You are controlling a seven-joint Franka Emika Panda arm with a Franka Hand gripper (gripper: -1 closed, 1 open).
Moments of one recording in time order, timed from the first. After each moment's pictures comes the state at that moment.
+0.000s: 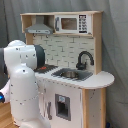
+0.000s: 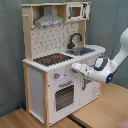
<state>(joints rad) -1.50 0.00 2.39 -2.42 -2.08 2.09 0.89</state>
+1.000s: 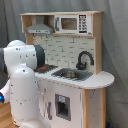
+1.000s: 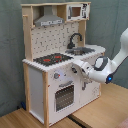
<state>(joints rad) -1.50 0.00 2.39 -2.42 -2.08 2.08 1.21</state>
